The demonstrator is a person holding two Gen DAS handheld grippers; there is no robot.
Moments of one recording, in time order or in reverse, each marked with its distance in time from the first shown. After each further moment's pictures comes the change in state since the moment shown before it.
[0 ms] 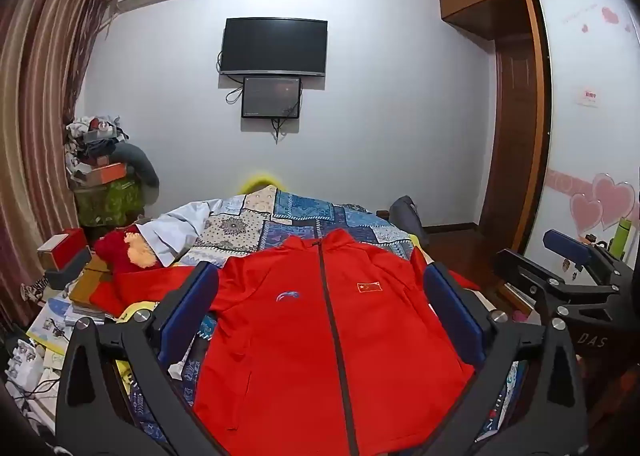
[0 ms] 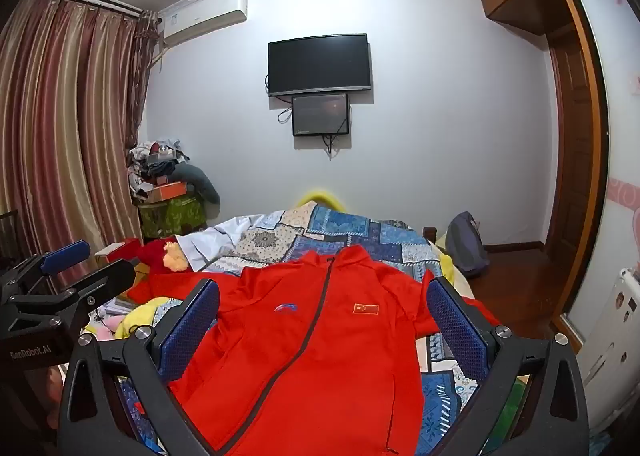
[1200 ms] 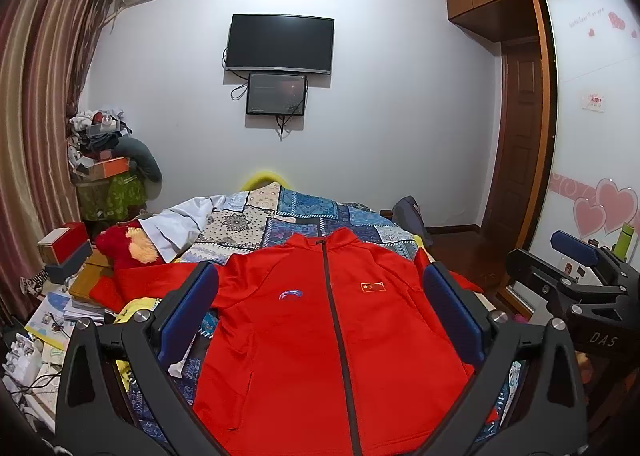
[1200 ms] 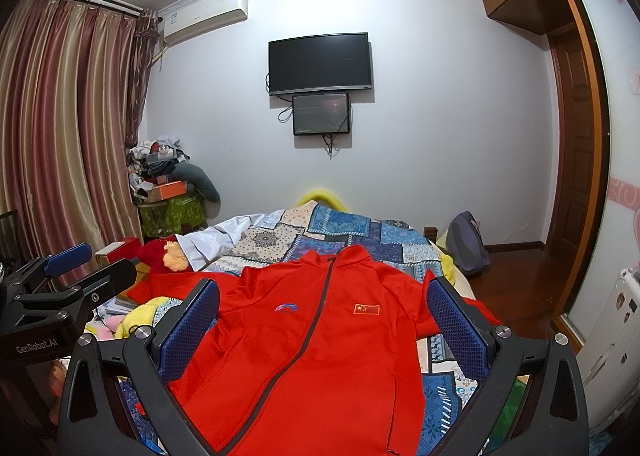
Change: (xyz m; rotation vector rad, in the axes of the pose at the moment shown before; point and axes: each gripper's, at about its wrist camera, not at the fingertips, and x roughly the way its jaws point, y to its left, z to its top) left arm 0.008 0.008 -0.003 -0.023 0.009 0.005; right arm 0.001 0.000 0.001 -0.001 0.017 0.000
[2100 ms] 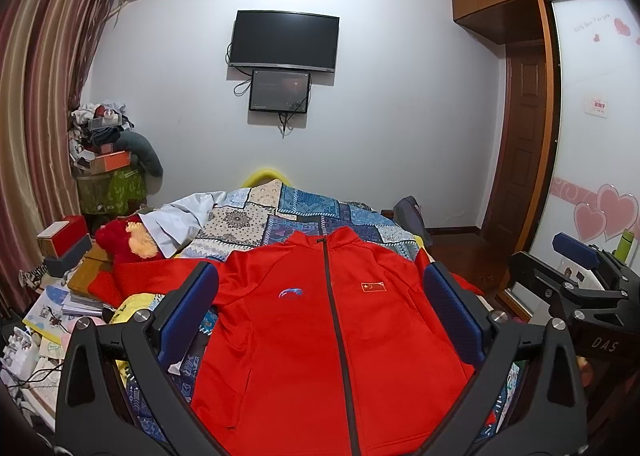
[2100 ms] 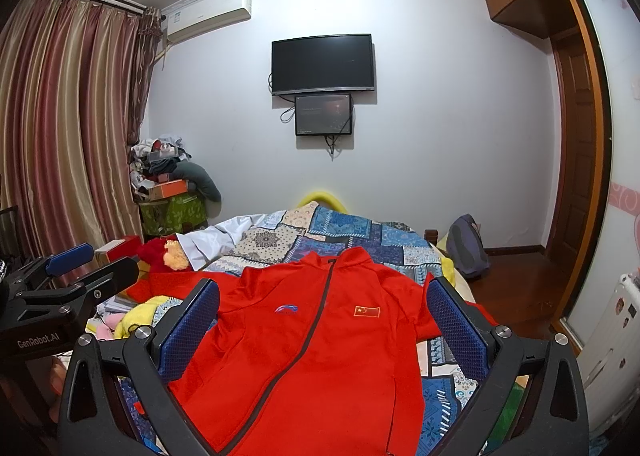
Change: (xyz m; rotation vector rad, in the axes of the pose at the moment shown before) left arm 0.005 0.005 0.006 -0.024 0.011 0.004; right arm 0.000 0.003 0.001 -0.007 -0.003 -0.001
